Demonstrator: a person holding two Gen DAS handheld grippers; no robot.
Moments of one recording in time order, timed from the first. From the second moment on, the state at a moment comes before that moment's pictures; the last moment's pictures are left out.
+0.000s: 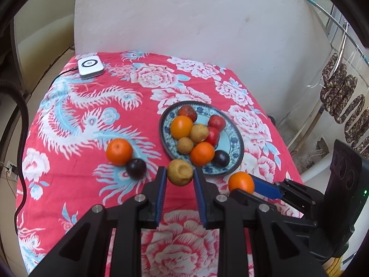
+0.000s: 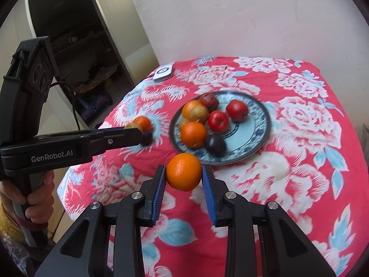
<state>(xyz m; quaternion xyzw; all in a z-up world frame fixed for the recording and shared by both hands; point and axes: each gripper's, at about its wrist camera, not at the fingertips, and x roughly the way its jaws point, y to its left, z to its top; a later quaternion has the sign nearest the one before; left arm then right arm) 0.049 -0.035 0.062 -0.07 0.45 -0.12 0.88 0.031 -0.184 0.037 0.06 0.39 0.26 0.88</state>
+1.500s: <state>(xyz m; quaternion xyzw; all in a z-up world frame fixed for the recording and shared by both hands) 0.145 -0.092 0.040 -0.05 0.46 -0.14 0.87 0.107 -0.207 0.017 0.08 0.39 0.23 0.89</state>
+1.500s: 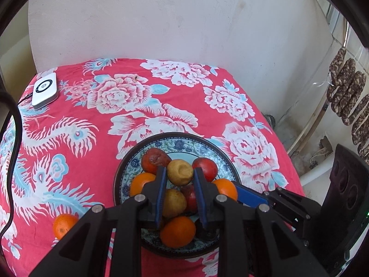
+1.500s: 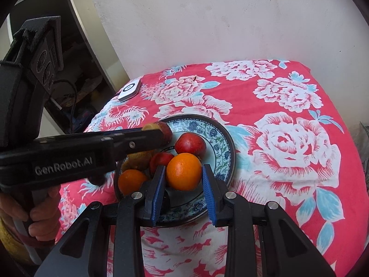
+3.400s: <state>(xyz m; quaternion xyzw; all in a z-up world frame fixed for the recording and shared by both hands) 0.093 -0.049 0.050 -0.05 0.46 -0.06 0.88 0.075 -0.210 0.036 0.10 0.39 0.23 0.89</state>
